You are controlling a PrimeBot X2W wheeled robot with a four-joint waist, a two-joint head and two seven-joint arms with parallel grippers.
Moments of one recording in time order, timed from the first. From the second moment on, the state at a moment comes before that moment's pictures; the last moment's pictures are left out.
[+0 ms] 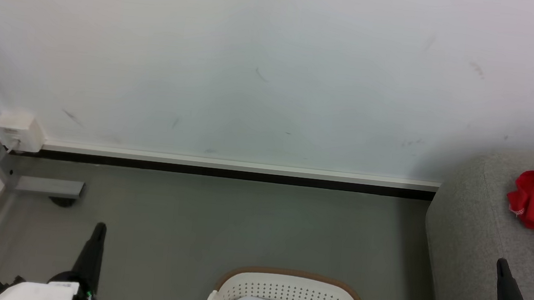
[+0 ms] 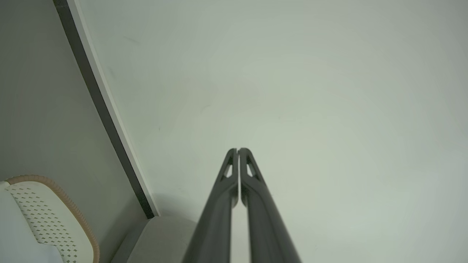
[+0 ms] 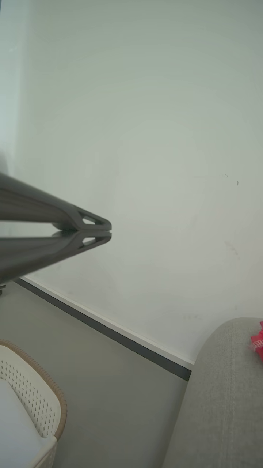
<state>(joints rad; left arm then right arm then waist) -0.10 0.05 0.11 0.25 -1.53 -0.12 0.09 -0.10 -0.06 -0.09 0.25 1.54 0.13 0.09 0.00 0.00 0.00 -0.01</state>
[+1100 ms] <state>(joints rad) -0.11 0.05 0.11 0.25 -1.61 -0.13 0.11 -0.10 -0.05 -0.11 0.25 1.61 0.13 0.11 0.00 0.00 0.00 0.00</state>
